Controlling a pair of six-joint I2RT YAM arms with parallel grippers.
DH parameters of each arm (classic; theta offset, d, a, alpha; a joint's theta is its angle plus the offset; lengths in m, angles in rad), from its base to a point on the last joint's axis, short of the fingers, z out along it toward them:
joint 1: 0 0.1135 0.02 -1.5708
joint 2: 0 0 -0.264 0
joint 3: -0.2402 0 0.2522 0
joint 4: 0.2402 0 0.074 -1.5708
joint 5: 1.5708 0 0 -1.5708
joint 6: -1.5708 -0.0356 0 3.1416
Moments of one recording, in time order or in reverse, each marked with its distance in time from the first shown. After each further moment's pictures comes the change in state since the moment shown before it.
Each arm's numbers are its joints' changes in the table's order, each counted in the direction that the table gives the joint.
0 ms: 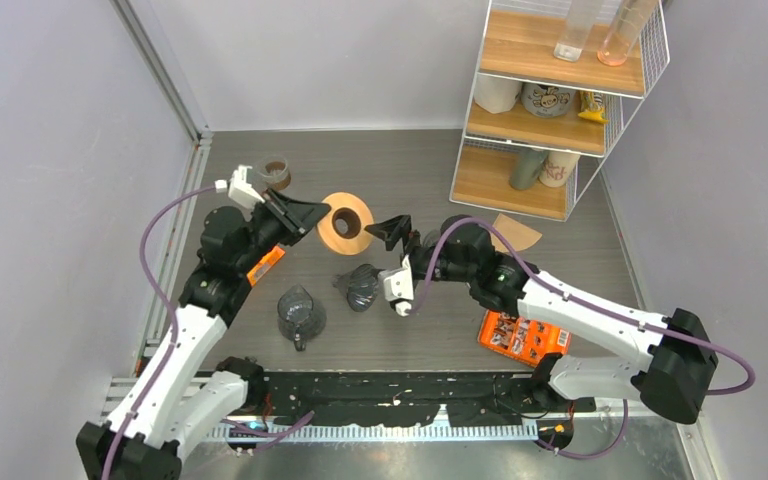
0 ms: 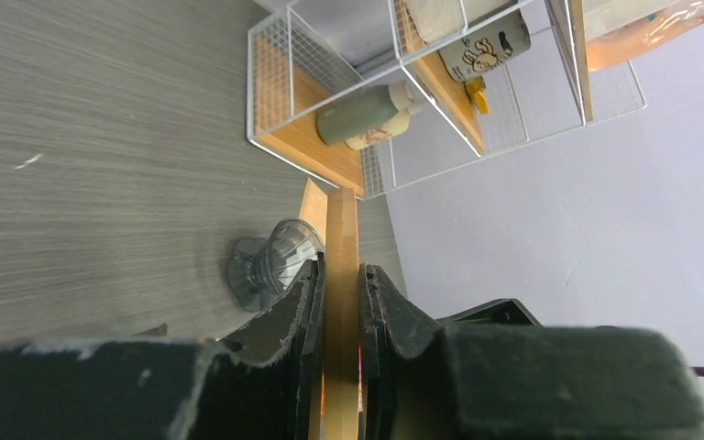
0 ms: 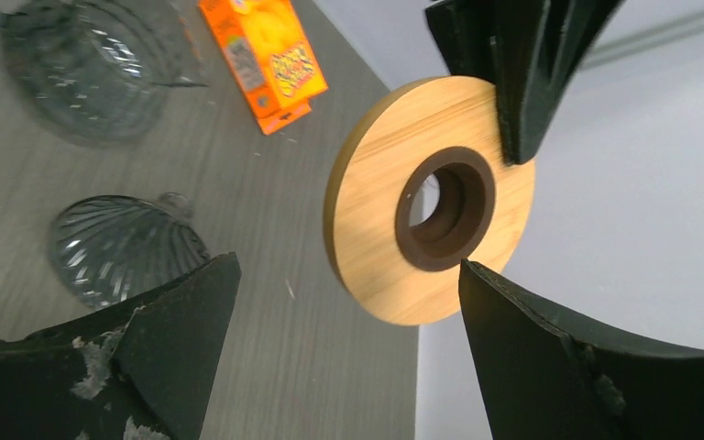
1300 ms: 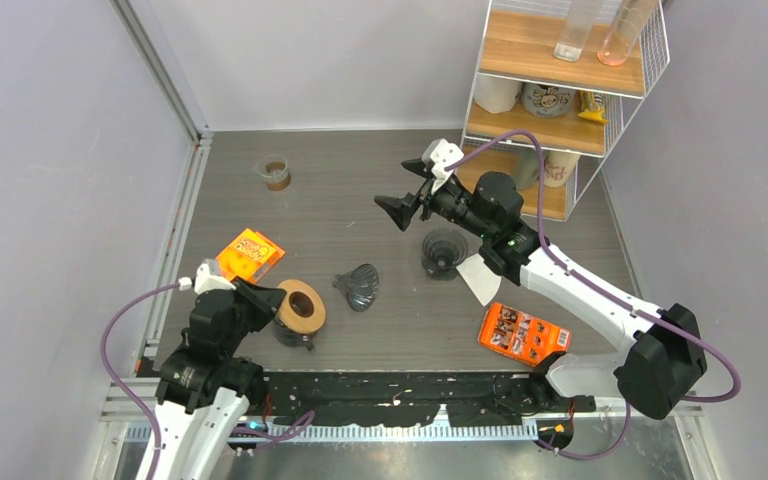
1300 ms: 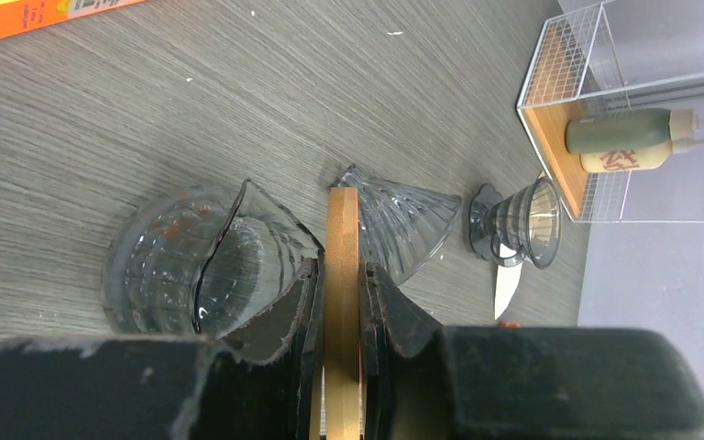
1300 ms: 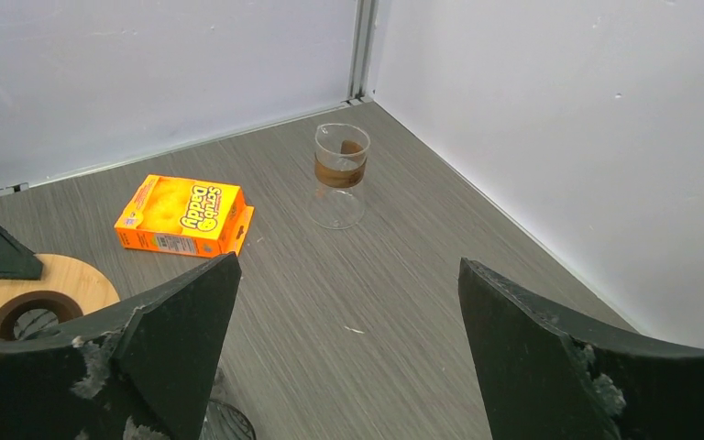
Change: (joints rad) left arm 0.030 -0.662 0.261 0.794 -0.364 -0.032; right arm -0.249 0.080 -0.157 -0.203 0.103 -0.998
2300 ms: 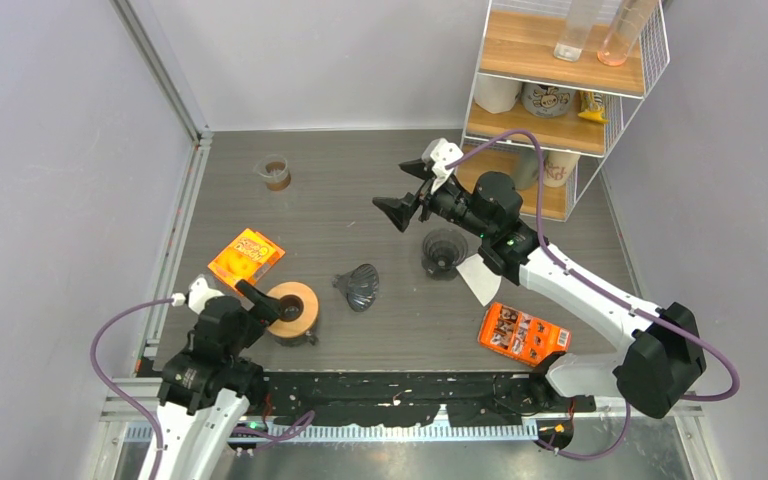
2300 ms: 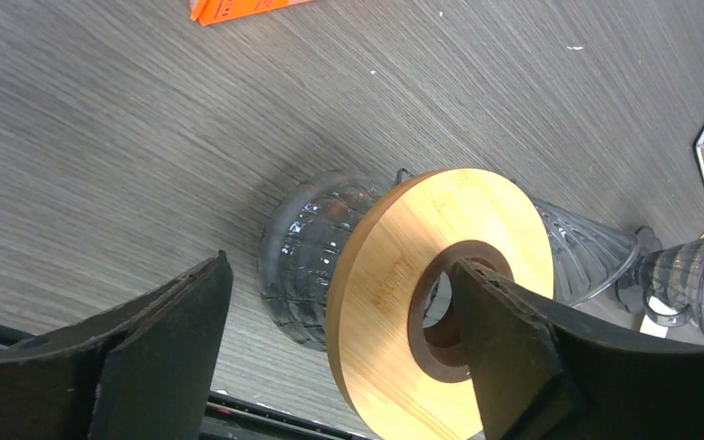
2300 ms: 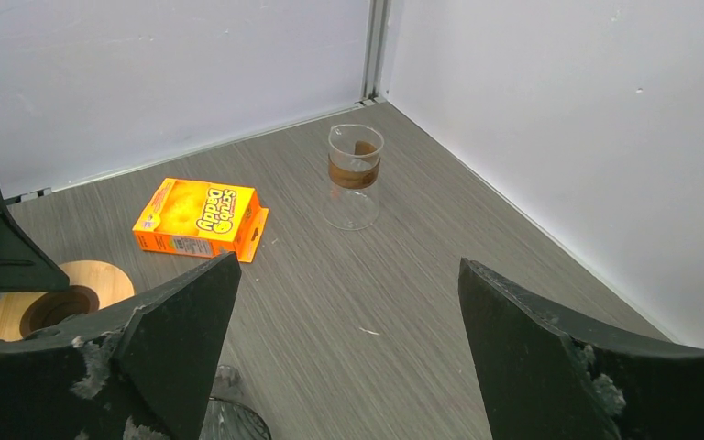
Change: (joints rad) left arm 0.000 -0.024 0.031 0.201 -0.198 -0.020; right arm 0.000 0.006 0.000 -0.007 -0.023 -0.031
